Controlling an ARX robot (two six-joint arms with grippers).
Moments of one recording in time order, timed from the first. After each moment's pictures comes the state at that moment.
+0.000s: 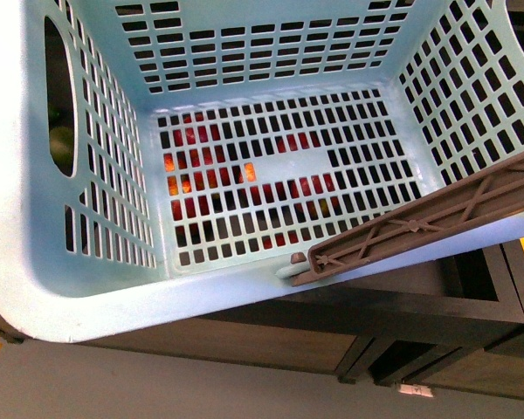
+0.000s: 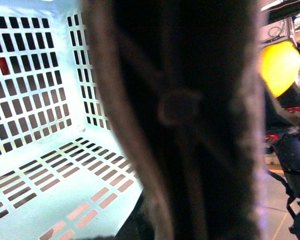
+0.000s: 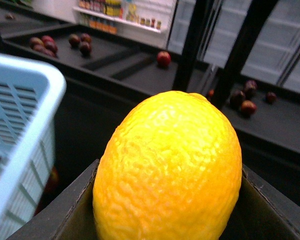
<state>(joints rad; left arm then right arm) -0.69 1.63 1.23 -0.11 0.26 -0.89 -0.44 1.50 0.71 0.77 -0.71 -0.27</state>
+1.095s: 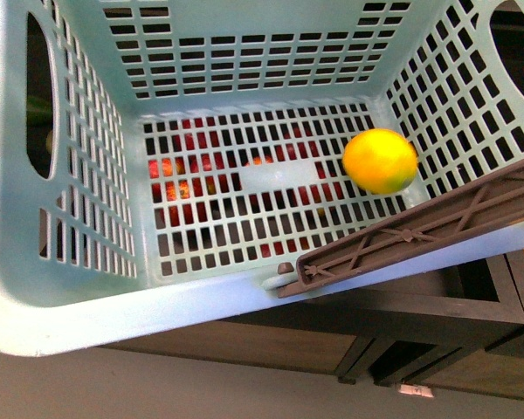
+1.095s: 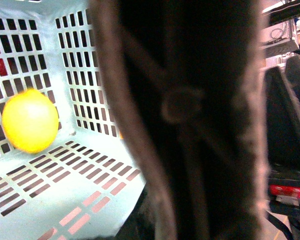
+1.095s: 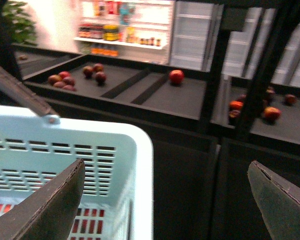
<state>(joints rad) -0.69 1.63 1.22 -0.11 0.26 -0.89 -0.01 1.26 0.54 0.80 -0.23 -0.07</state>
